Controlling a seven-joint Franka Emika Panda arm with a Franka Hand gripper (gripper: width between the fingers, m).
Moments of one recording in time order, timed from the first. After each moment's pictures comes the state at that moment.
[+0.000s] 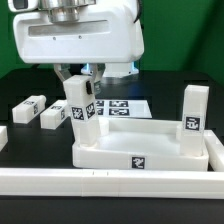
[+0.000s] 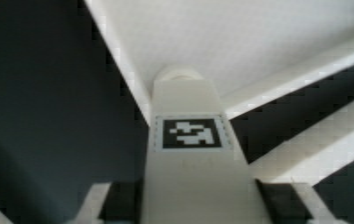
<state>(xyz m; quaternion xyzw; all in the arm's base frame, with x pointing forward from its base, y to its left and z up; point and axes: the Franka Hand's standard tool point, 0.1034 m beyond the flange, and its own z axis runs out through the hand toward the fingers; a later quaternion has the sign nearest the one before) 0.575 -0.070 0.115 -0.93 0.35 -0.01 0.07</state>
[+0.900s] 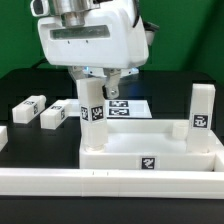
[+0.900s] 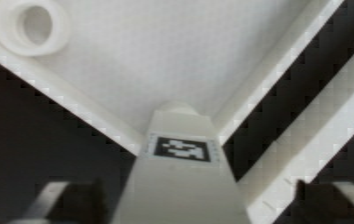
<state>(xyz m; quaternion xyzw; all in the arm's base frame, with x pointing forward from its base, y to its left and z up) 0.579 -0.053 0.111 -0.91 0.40 0.00 0.09</state>
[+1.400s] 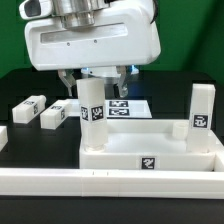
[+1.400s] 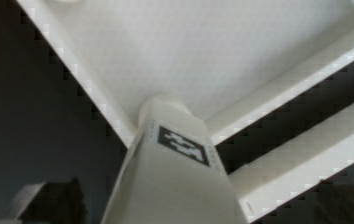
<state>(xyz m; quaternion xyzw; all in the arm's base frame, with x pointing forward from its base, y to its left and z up) 0.579 -0.053 0.110 -0.97 0.22 -0.01 0.09</state>
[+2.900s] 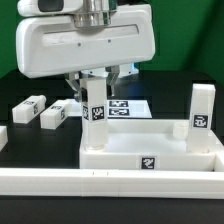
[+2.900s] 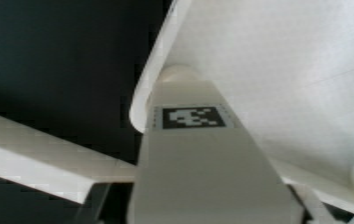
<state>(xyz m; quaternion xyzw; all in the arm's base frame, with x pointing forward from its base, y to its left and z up) 0.581 -0.057 0.108 -0.98 -0.21 -0.05 0.03</state>
